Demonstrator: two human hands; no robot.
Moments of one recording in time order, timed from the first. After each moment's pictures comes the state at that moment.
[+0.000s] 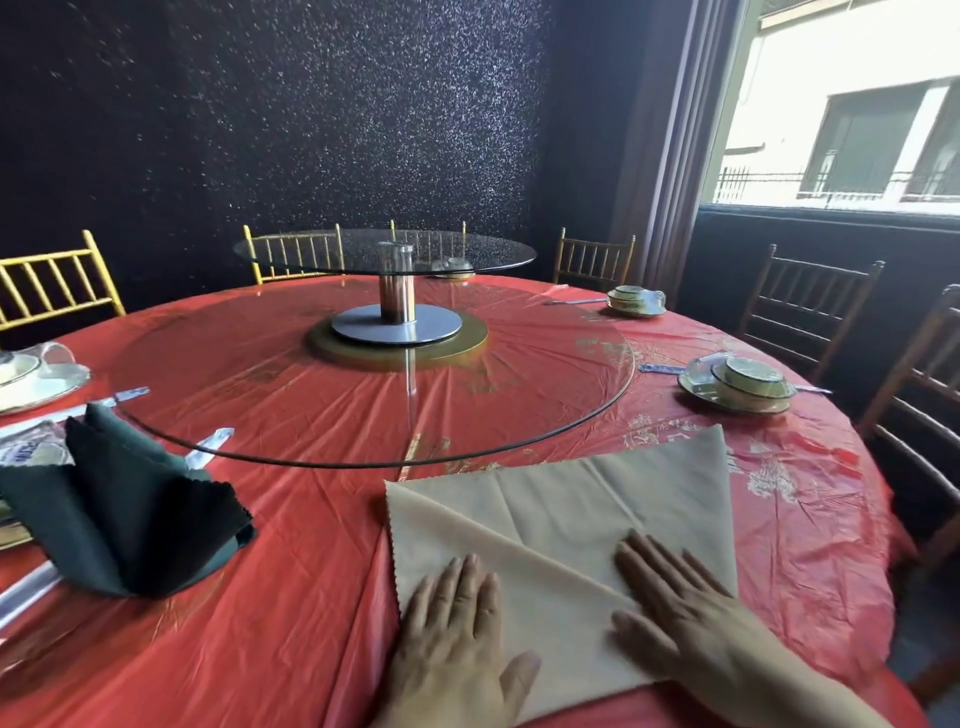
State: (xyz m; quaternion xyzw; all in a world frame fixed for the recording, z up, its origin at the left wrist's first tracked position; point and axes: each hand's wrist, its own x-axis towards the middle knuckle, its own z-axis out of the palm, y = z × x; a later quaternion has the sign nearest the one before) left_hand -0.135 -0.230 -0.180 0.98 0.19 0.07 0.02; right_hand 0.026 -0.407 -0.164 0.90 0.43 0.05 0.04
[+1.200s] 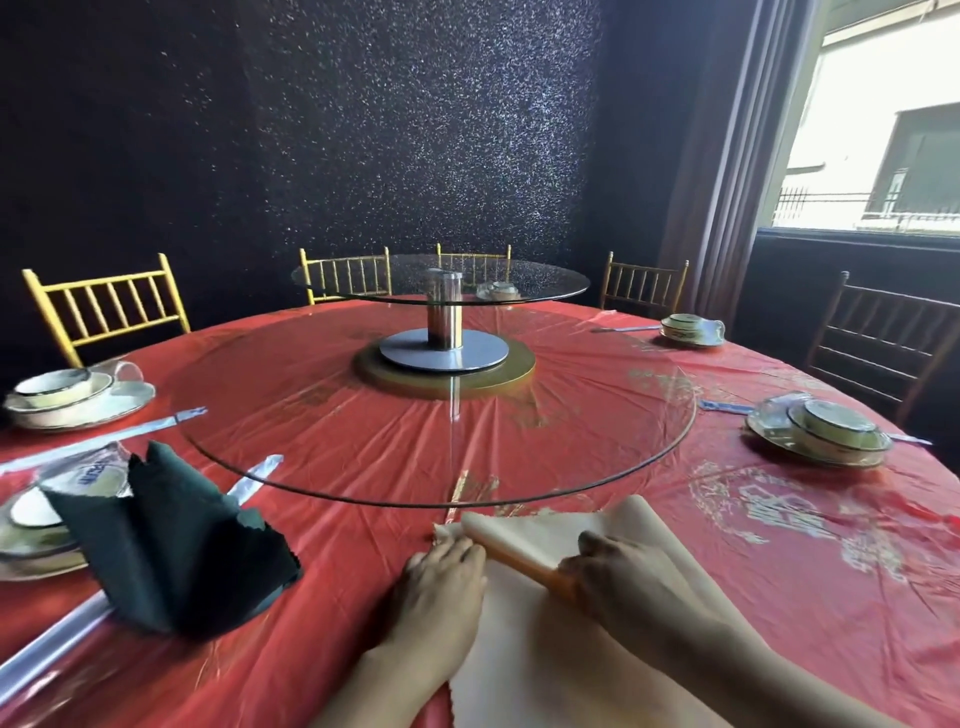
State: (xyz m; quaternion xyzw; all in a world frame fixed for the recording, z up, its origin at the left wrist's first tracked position) left_hand -0.101 -0.140 -0.152 0.96 0.18 0.22 0.07; right_hand 0.028 -0.285 -0.124 0.81 0.58 0.13 -0.01
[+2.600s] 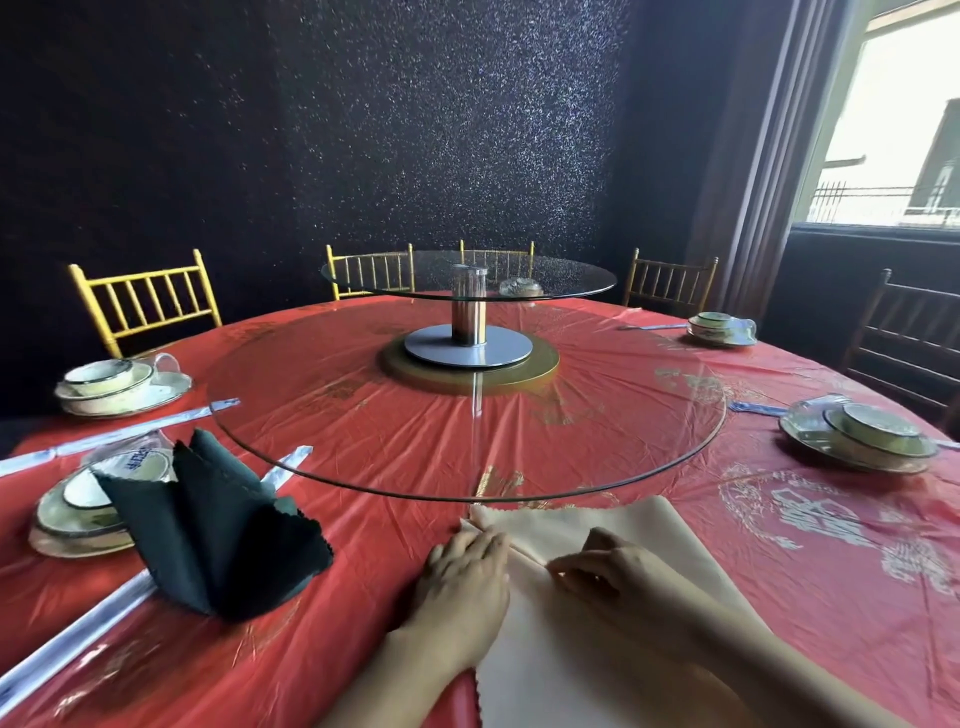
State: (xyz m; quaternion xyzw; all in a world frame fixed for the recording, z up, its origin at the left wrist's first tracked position) left_hand -0.107 -0.140 -0.144 0.97 0.22 0.05 0.08; right_hand 0.035 -0.272 -0.133 0.75 0.63 -0.02 -0.20
